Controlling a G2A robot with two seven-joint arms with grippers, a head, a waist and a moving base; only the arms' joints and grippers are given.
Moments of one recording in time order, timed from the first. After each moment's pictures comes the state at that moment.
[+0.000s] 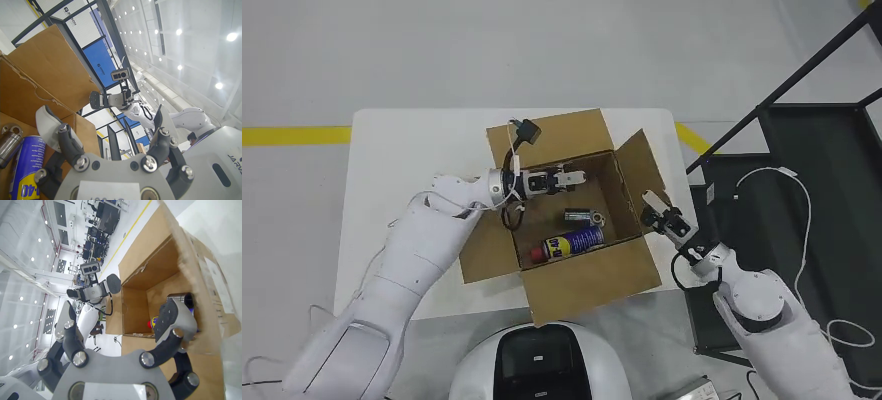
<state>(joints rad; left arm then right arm) 0.72 -1.38 -0.89 -1.03 -0.37 -0.63 -1.03 -1.77 -0.95 1.56 -1.95 0.21 -0.23 0.31</state>
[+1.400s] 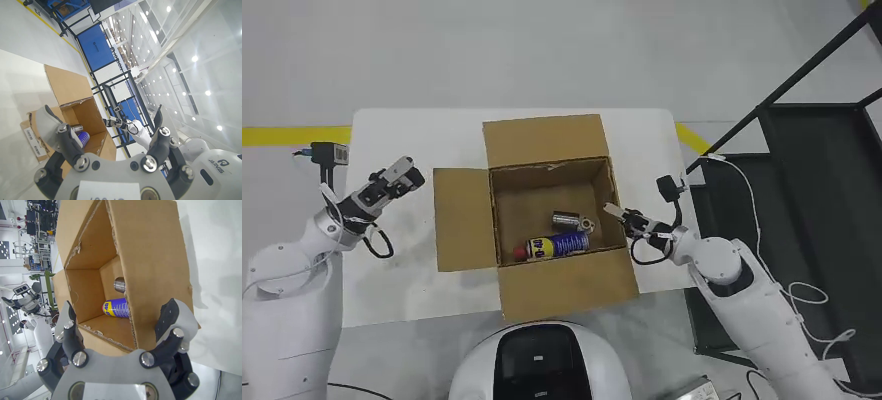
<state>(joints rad) 1.27 -1.16 -1.67 -1.54 -0.25 -0.42 -0.94 -1.47 -0.99 1.35 -1.72 0.00 0.09 0.58</state>
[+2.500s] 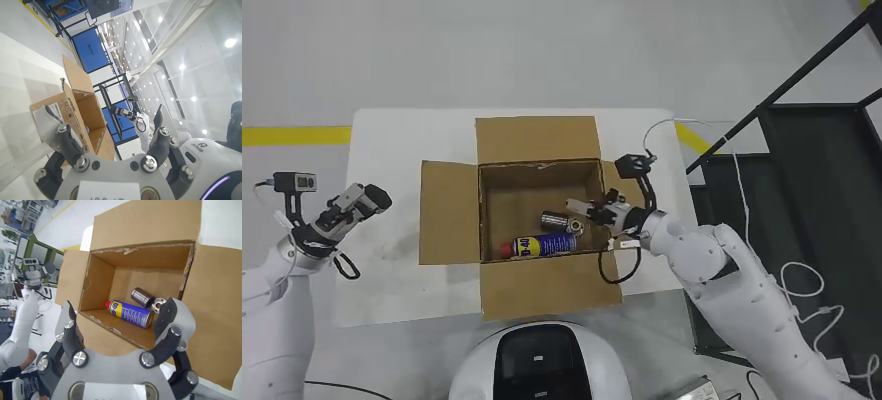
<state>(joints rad) 1.25 -1.10 -1.79 -1.25 -0.49 -0.58 -1.21 -1.32 -1.00 1.19 -1.98 -0.41 0.22 0.68</state>
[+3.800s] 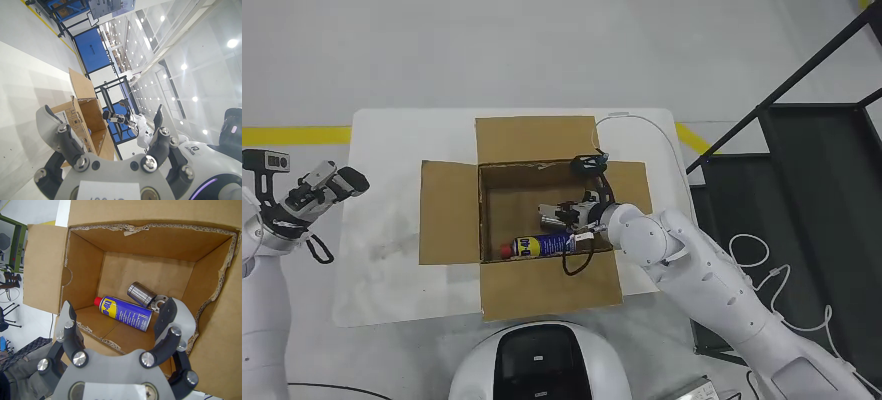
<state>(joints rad) 1.09 -1.07 -1.80 -1.12 -0.50 -0.52 -1.30 -1.10 -1.06 0.95 -1.84 -0.52 0.37 0.74</state>
